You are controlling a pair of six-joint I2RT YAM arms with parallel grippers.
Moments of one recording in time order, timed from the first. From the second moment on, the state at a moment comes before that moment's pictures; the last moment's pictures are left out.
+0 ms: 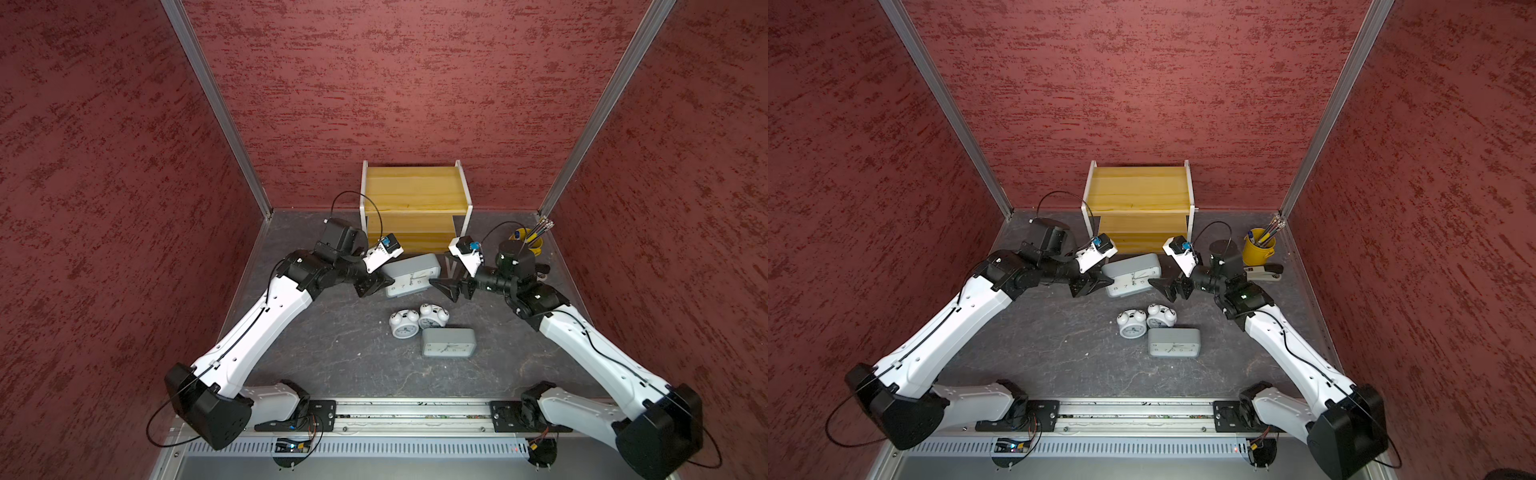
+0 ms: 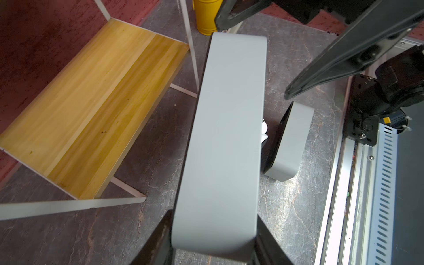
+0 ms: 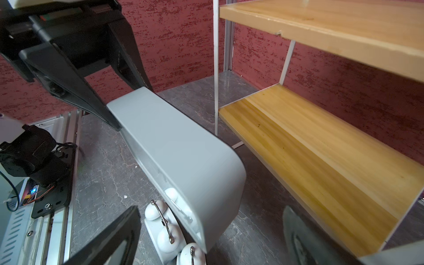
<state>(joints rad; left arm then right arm) -0.53 1.29 1.37 -0.90 0.42 0.46 0.44 1.12 0.92 -0.16 -0.61 -0.20</state>
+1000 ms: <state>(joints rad) -0.53 1.33 1.42 -1.01 0.52 0.62 0.44 1.19 1.03 -0.41 -0.86 -0.44</state>
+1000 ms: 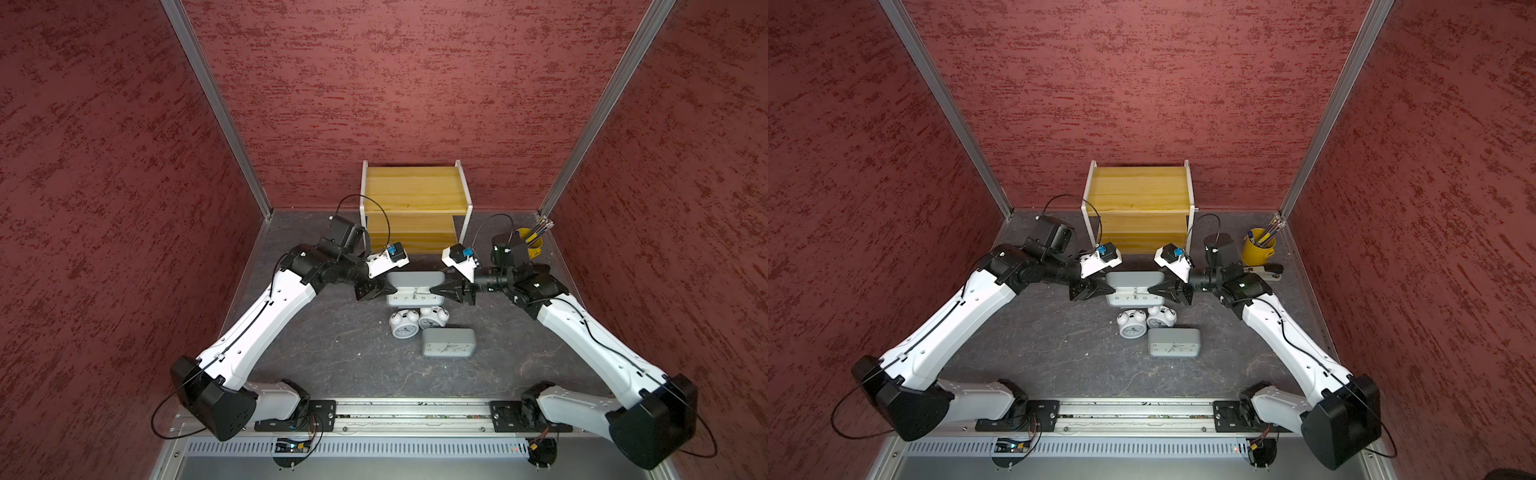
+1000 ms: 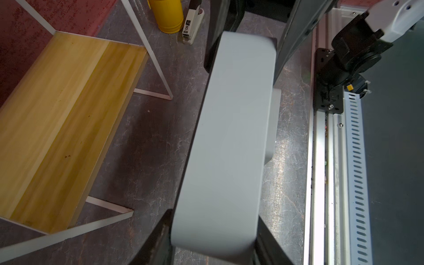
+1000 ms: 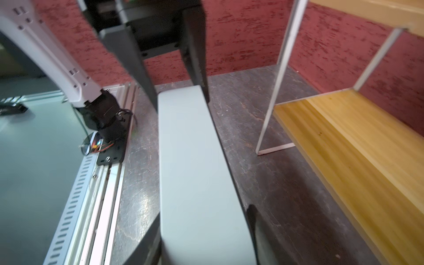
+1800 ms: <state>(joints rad) -0.33 1.18 1.10 -0.54 0.81 0.40 0.43 1.18 1.13 -0.45 -0.85 -0.36</state>
